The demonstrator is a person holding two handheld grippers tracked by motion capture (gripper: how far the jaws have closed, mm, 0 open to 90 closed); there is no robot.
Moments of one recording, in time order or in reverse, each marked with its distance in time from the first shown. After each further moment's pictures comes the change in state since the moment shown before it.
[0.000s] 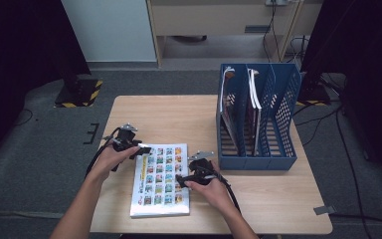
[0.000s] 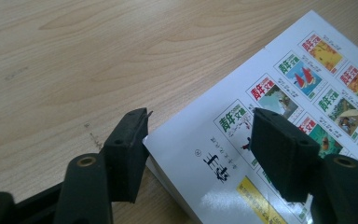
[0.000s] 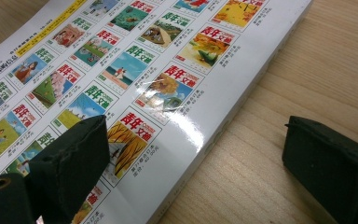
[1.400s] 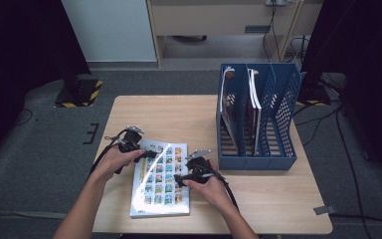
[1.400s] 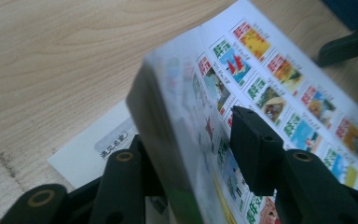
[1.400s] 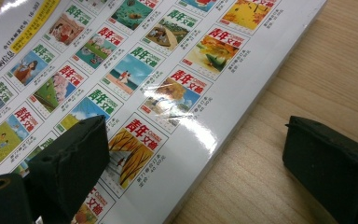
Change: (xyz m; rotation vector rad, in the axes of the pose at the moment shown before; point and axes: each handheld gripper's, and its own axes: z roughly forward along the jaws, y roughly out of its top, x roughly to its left) left arm -0.018 0.007 0.008 0.089 -0.172 0.001; right arm 0.002 0.006 0.004 0.025 0.010 -0.013
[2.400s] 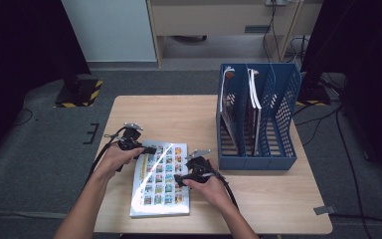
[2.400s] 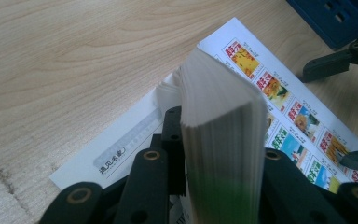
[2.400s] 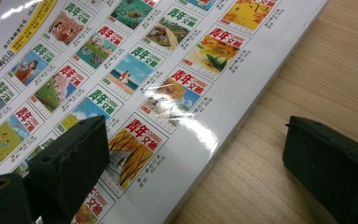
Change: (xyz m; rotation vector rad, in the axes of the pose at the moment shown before) left arm 0.002 0.006 -0.007 -0.041 -0.043 -0.012; right arm -0.001 0.001 0.000 0.008 0.000 -0.008
